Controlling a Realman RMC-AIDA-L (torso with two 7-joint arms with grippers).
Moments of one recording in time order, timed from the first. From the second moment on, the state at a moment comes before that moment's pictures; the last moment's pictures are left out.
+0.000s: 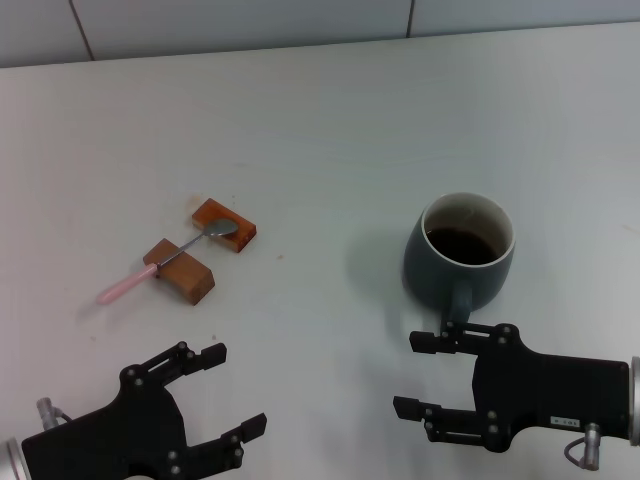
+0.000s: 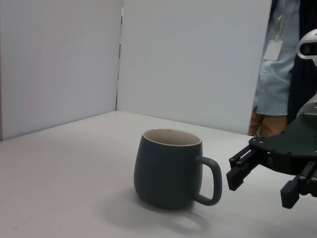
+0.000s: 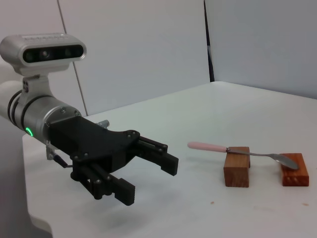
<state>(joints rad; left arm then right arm) 0.16 -2.07 1.51 0.92 1.33 1.38 -0.98 -0.04 2.09 -1.47 -1.06 -1.55 -1.37 1.25</state>
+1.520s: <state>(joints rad) 0.15 -2.07 1.52 0.94 1.33 1.38 -0.99 0.11 2.09 -1.53 -0.27 -0.33 -1.28 0.38</state>
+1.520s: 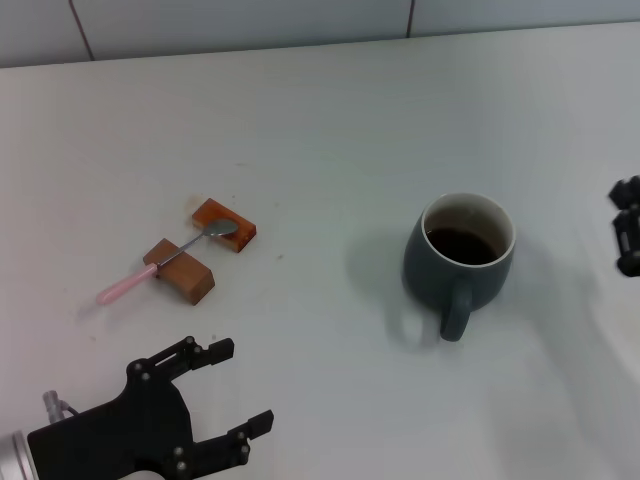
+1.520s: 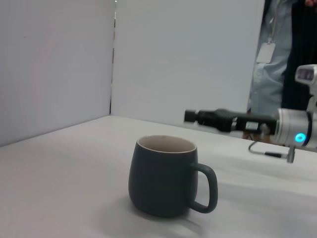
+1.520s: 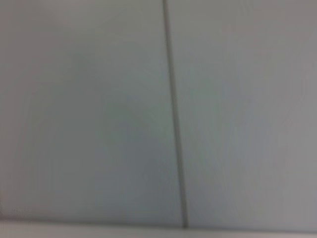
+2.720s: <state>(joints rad) 0.15 -2.07 1.52 0.93 1.33 1.38 -0.98 0.21 2.09 -2.01 -0.51 -0.32 -0.95 0.50</state>
